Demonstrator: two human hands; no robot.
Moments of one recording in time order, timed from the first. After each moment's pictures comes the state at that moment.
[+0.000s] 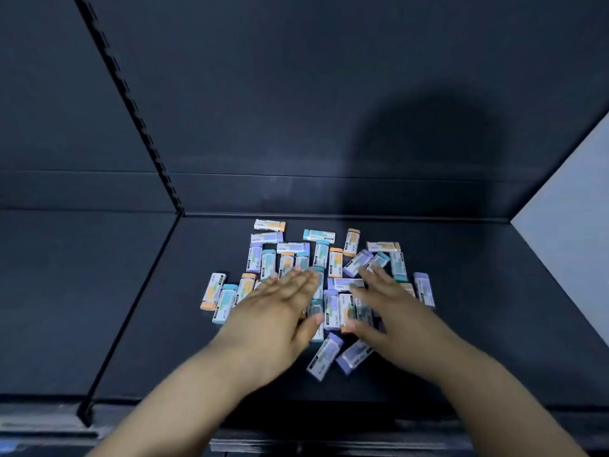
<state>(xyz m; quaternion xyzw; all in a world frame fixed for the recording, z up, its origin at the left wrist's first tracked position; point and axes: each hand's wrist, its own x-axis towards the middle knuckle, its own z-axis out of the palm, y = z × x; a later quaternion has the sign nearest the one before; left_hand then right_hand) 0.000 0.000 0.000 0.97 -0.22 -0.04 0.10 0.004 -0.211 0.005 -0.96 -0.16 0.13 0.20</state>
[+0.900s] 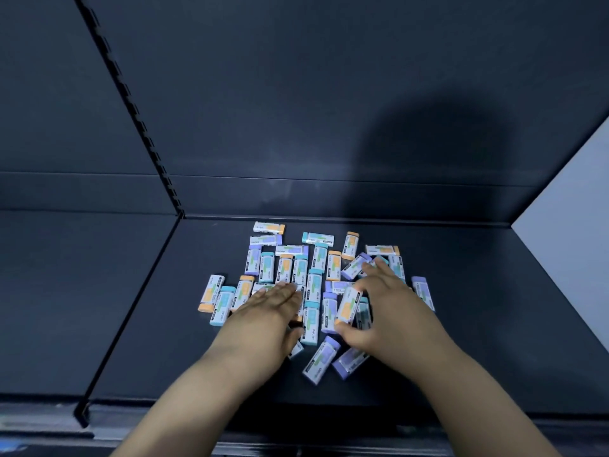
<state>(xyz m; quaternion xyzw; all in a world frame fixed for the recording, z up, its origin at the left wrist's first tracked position) 0.002 0.001 -0.012 0.98 -0.18 -0.06 0.11 0.006 -0.199 0.012 -0.97 -0.12 0.06 0.17</state>
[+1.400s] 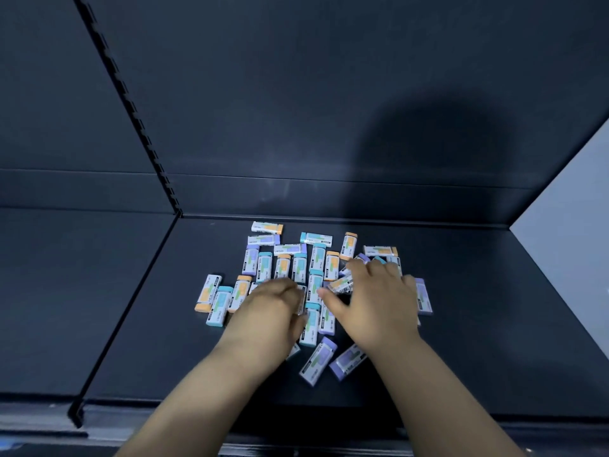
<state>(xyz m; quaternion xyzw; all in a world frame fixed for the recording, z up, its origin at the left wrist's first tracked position) 0.007 -0.013 -0.010 0.97 -0.14 0.01 0.18 0.025 -0.172 0.000 -1.00 -0.01 -0.02 0.06</state>
